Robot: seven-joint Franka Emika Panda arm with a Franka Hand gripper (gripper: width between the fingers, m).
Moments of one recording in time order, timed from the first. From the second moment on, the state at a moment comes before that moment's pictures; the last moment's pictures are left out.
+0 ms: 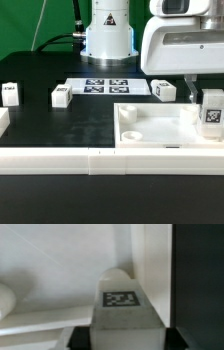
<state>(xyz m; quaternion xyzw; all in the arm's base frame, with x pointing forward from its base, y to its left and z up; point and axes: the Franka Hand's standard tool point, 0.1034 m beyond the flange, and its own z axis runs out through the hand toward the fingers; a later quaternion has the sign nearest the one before) 0.627 0.121 0.083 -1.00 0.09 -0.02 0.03</state>
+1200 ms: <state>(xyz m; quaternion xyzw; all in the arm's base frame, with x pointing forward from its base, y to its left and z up) 0.628 0.124 0.082 -0.72 0.69 0.00 0.07</state>
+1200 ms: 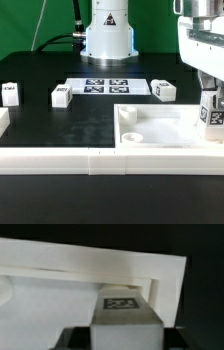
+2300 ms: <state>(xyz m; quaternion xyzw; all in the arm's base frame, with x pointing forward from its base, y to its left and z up) 0.627 0.124 0.081 -0.94 0.35 -0.01 0.05</state>
